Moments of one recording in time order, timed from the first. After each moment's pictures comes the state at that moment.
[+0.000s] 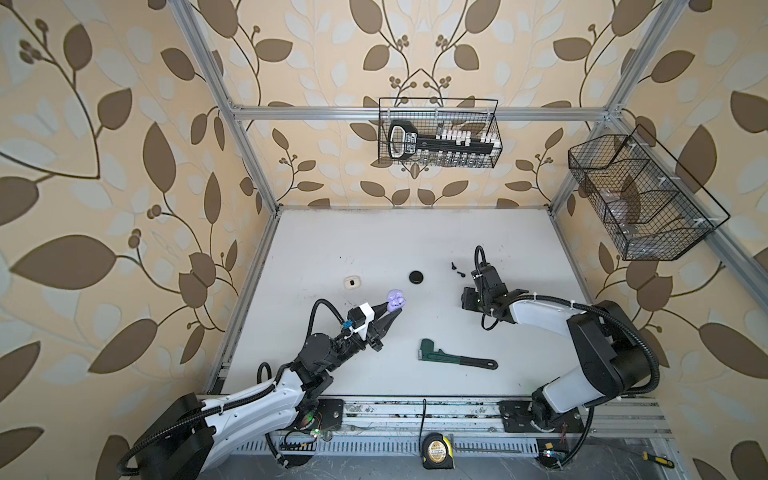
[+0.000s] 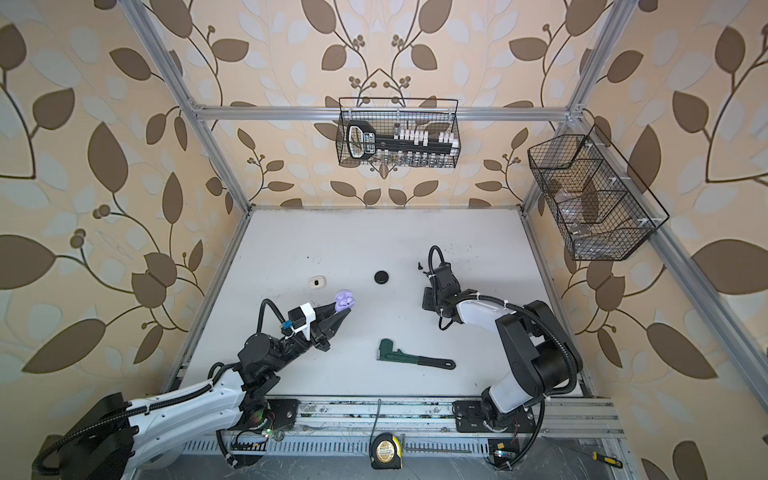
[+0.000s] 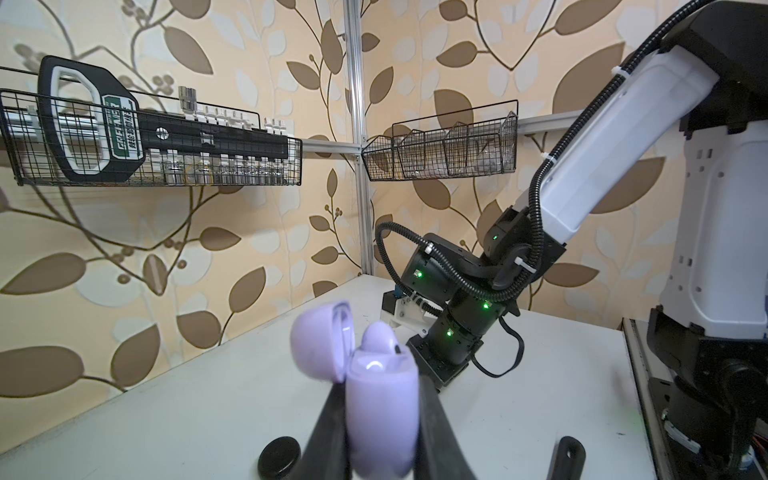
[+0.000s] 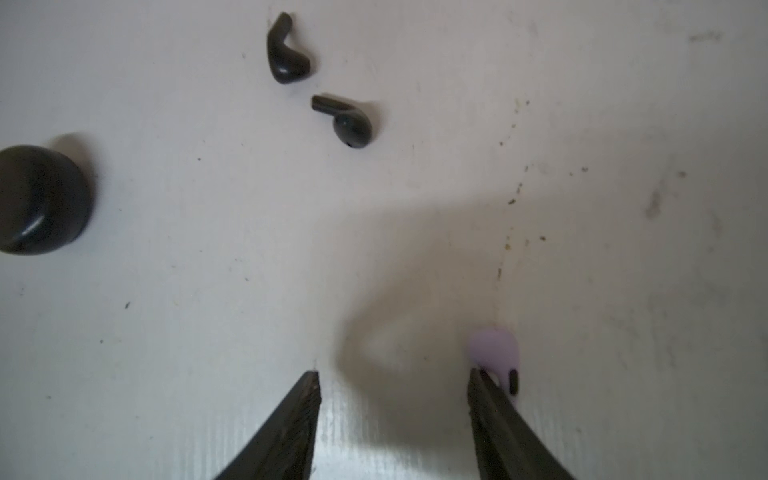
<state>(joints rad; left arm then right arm) -0.81 0.78 0.08 0.98 0.12 0.02 0.40 1.58 0.71 -0.12 0.15 0.51</state>
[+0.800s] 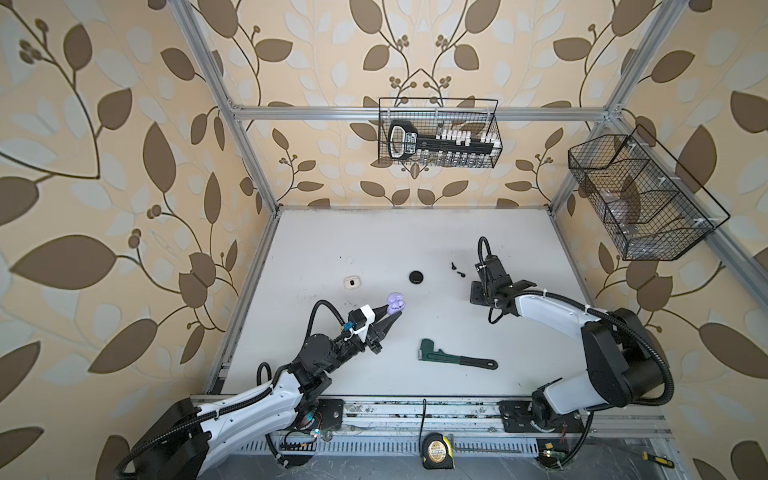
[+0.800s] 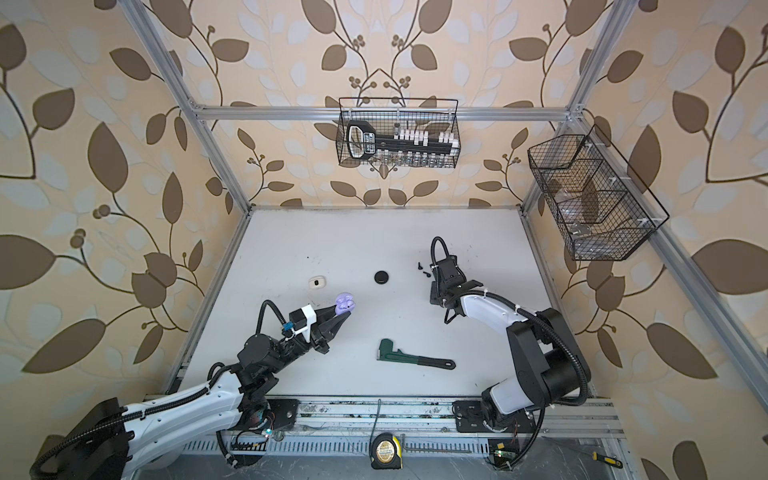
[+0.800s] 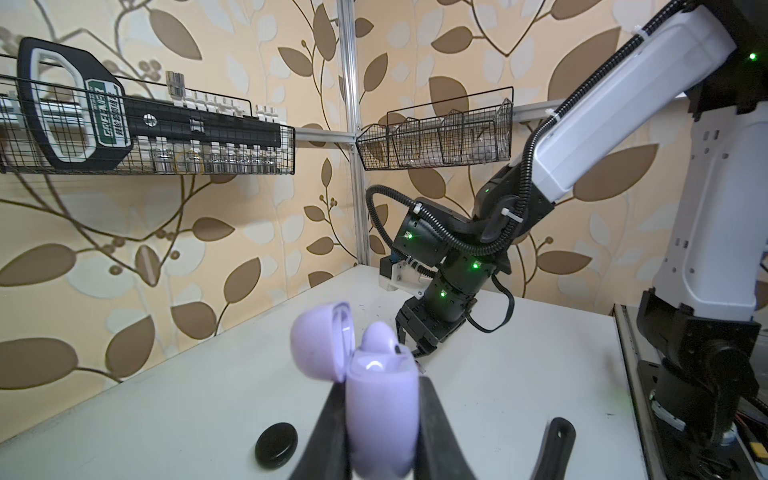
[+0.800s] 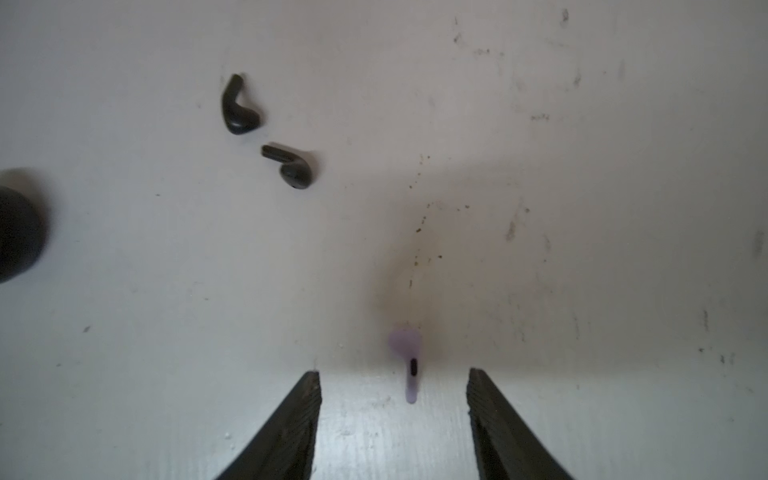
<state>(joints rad) -0.81 0.76 0.08 0.92 0.14 0.03 0.36 1.53 0.80 -0.34 0.27 0.45</state>
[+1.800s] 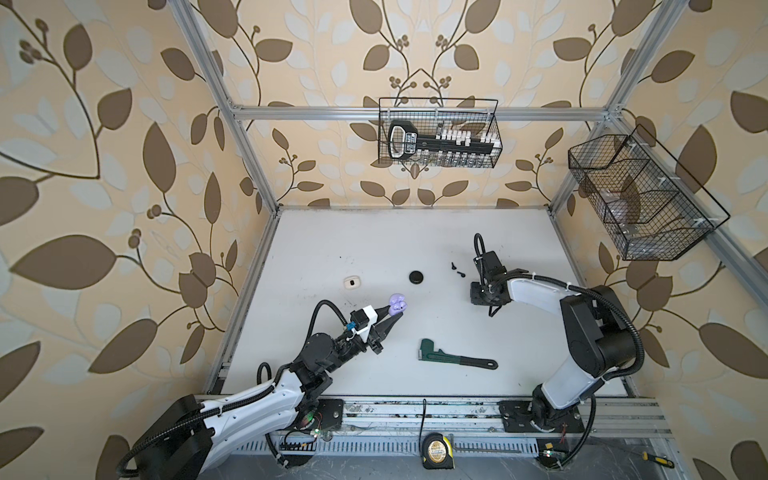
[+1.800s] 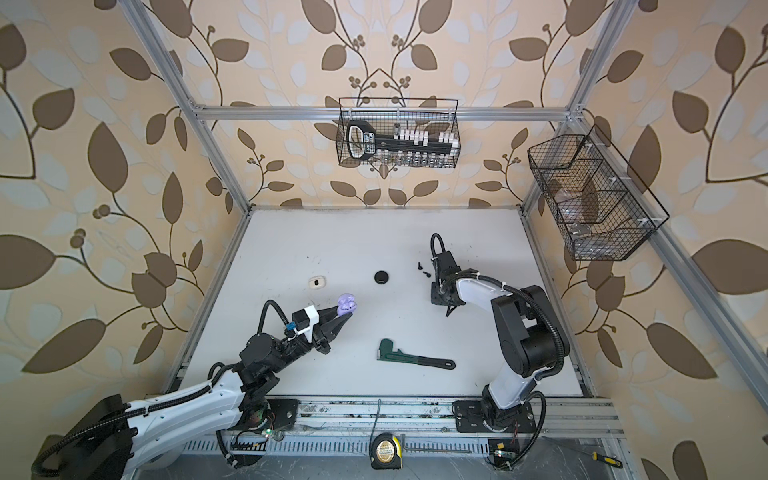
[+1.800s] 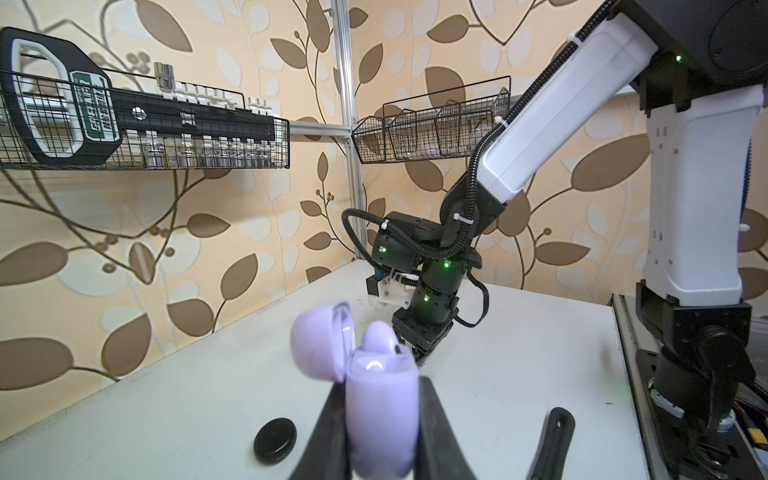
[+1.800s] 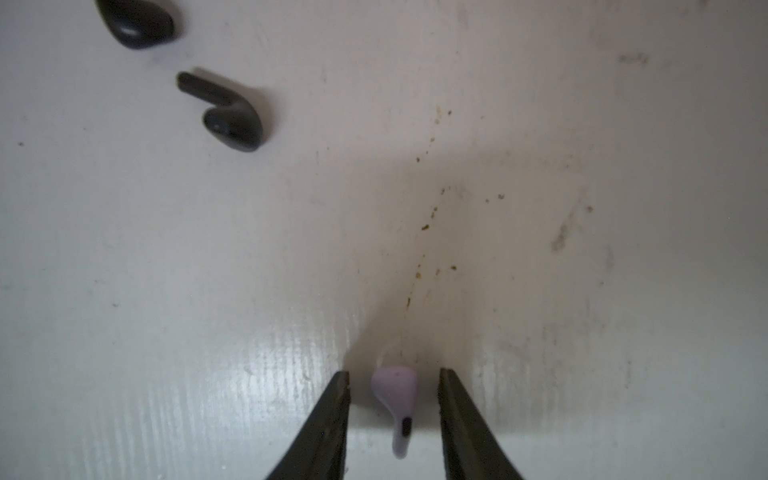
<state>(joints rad) -0.81 0.78 0.08 0.93 0.15 0.04 0.31 1.69 0.91 -0.44 0.17 0.37</state>
